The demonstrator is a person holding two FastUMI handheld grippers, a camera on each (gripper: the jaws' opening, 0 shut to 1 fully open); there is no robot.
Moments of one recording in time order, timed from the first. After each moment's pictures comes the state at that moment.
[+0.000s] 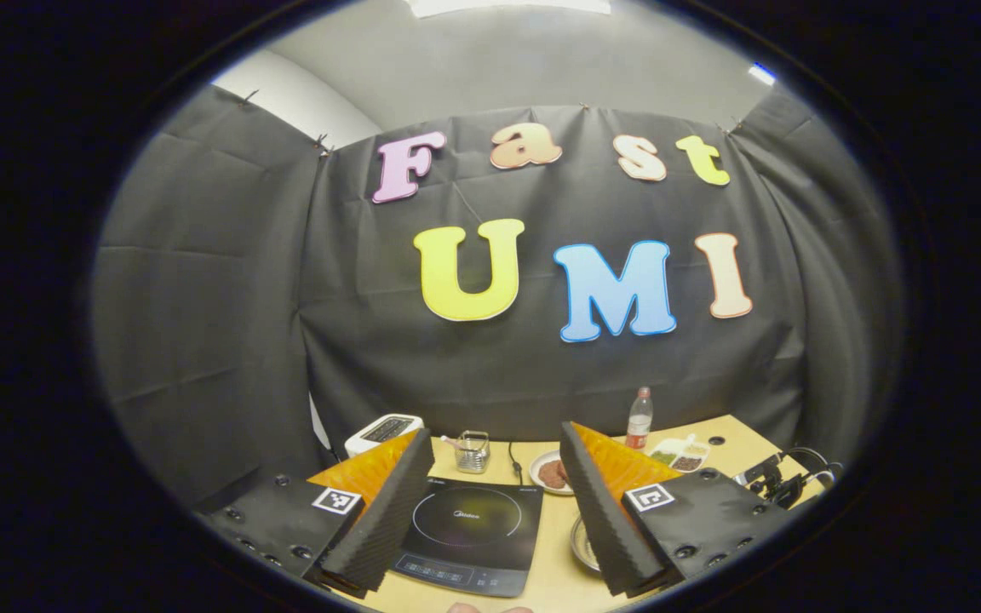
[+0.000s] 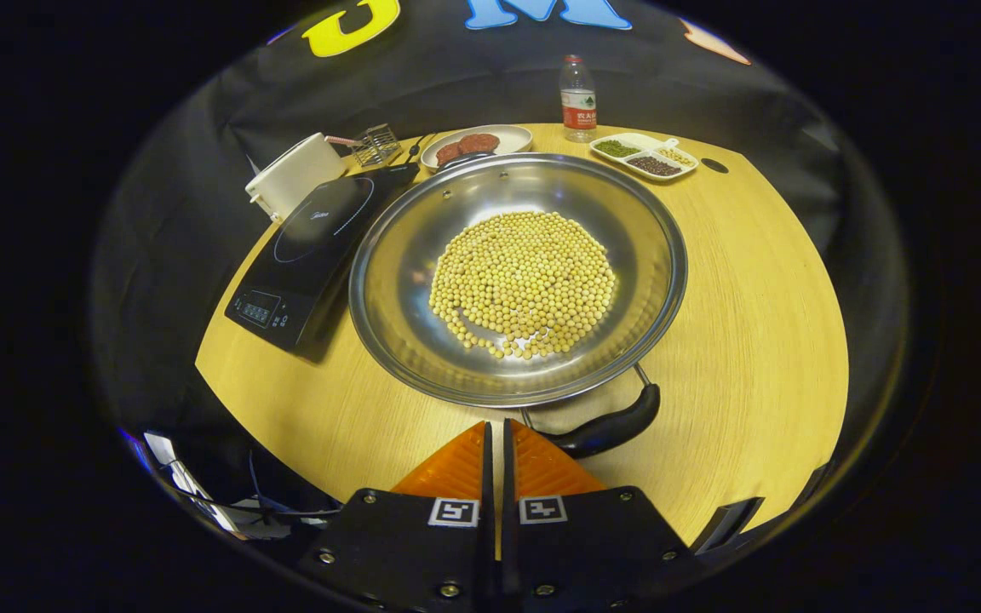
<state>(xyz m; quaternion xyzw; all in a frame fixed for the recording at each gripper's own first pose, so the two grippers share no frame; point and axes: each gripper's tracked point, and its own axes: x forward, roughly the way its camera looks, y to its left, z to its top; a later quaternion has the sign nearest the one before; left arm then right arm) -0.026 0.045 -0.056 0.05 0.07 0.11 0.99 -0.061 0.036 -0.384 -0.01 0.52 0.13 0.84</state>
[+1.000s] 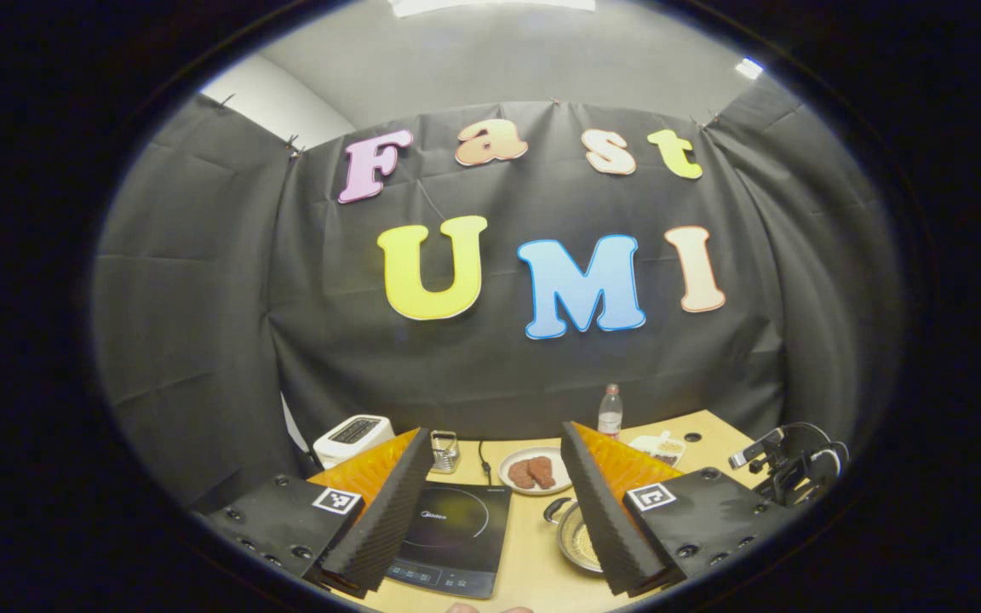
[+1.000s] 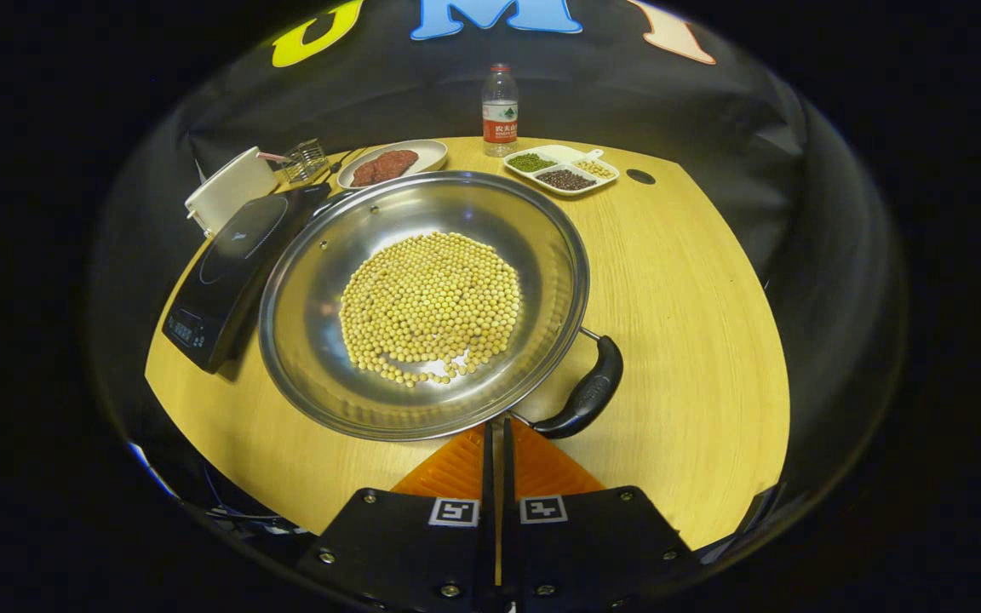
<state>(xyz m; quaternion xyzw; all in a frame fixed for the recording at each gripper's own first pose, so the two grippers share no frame) -0.010 -0.007 -0.062 0.06 0.07 0.07 0.99 -0.017 -0.056 -0.385 -0.06 0.50 0.05 0.87</state>
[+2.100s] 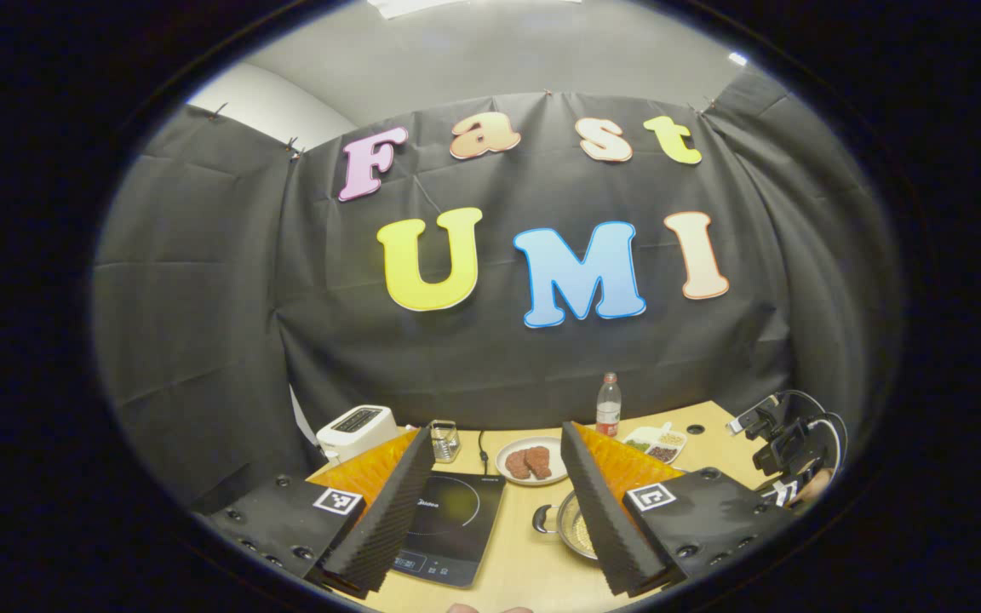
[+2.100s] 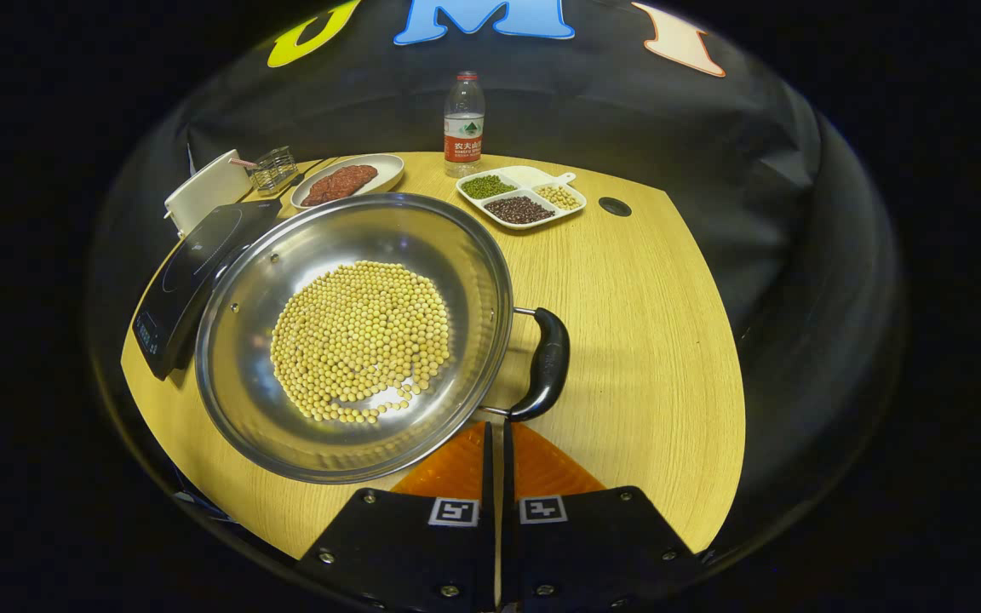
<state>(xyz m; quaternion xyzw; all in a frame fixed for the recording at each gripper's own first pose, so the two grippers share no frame) -0.015 -0.048 -0.078 0.06 0.09 0.10 0.99 0.057 -0.125 -0.383 -0.10 0.47 0.05 0.88</state>
